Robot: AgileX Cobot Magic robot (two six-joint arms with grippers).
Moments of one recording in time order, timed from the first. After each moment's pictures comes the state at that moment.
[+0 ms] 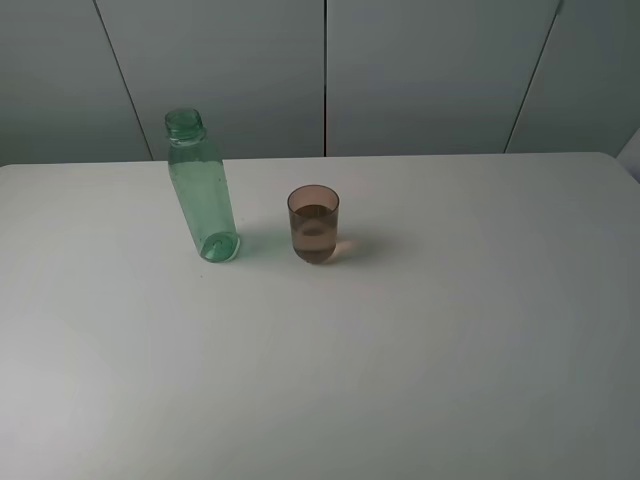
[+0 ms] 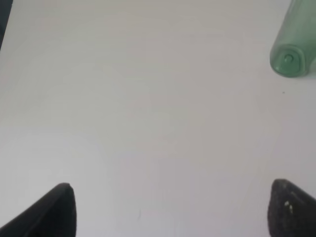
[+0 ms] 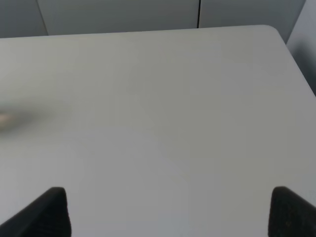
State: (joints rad) left arm -0.27 0.36 -0.68 0.24 1.13 -0.27; right arm -0.02 0.00 -0.50 -0.03 1.10 0.04
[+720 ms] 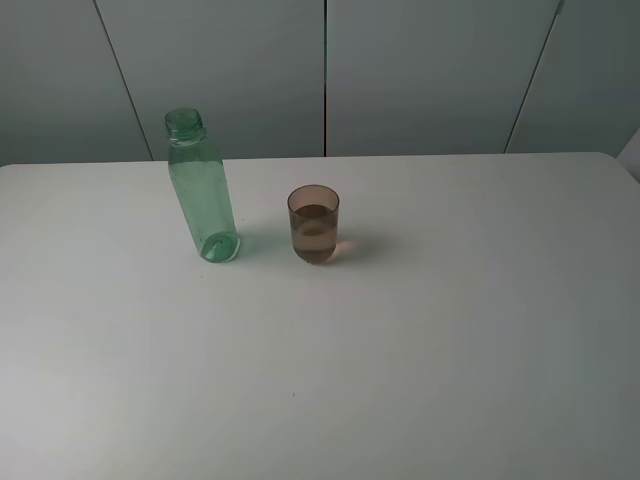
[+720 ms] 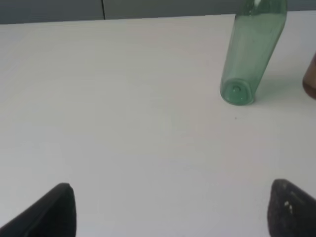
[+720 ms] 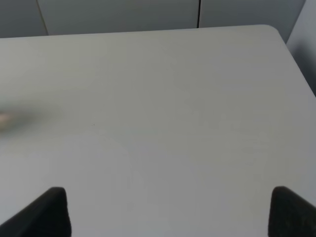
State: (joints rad) left arm -0.27 0.00 -0.52 0.13 1.09 -0.20; right arm -0.02 0.00 -0.50 -0.03 1.10 0.04
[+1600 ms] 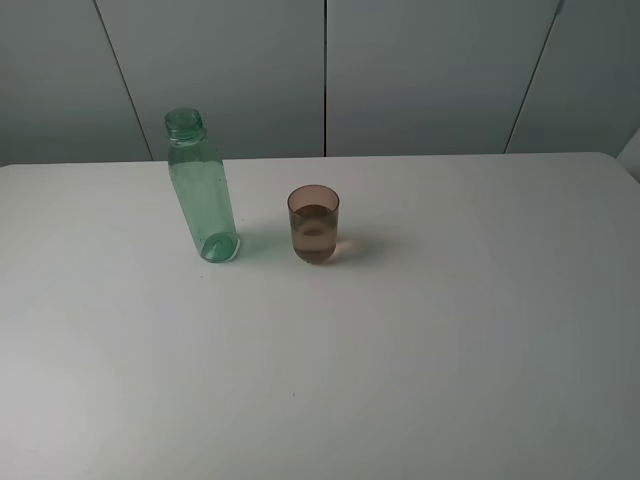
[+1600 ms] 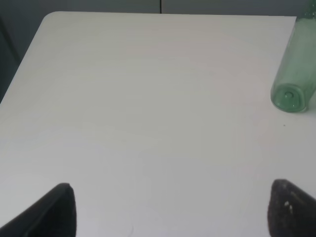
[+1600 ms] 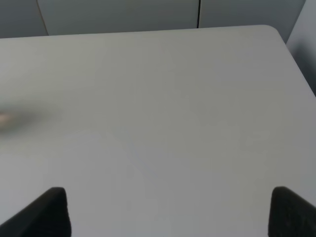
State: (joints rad) left arm 0.04 0.00 -0.51 0.02 1.09 -0.05; right arm -0.02 0.00 -0.50 -0.03 1.10 0.04
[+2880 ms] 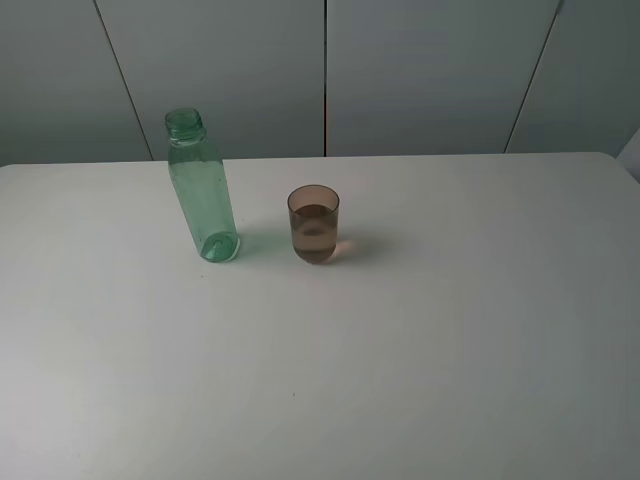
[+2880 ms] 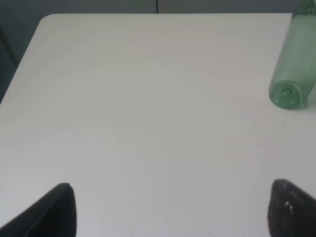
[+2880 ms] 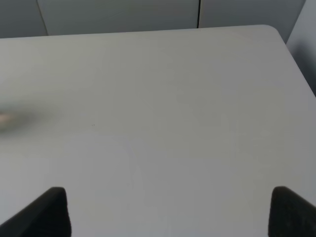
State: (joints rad) left arm 0.04 0.00 -0.51 0.01 1.09 -0.03; right arm -0.02 0.00 -0.50 -0.03 1.10 0.04
